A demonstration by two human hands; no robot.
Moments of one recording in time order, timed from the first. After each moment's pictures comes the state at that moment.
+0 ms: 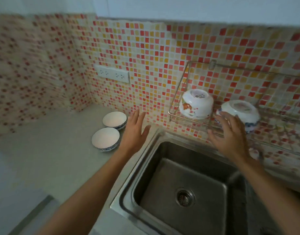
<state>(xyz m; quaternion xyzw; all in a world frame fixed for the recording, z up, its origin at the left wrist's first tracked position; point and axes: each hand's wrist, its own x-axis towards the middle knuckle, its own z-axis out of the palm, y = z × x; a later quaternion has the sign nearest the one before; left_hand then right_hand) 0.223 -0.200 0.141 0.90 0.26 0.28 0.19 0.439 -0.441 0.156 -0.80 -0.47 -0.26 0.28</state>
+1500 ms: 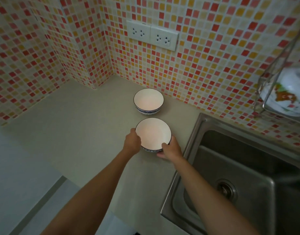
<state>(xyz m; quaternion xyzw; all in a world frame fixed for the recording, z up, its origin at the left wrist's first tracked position) 0.128 0.012 -0.023 0.72 0.53 0.06 0.44 0.230 -0.112 -0.030 -0.76 -0.05 0.41 0.51</state>
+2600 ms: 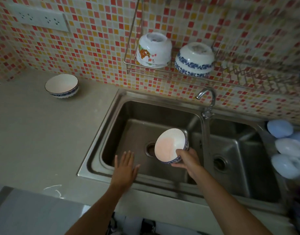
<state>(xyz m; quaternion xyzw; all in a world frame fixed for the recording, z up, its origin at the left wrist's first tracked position) 0.151 -0.351 -0.097 0.96 0.22 -0.08 0.18 0.308 -0.536 -0.001 -0.74 0.15 0.32 0.57</state>
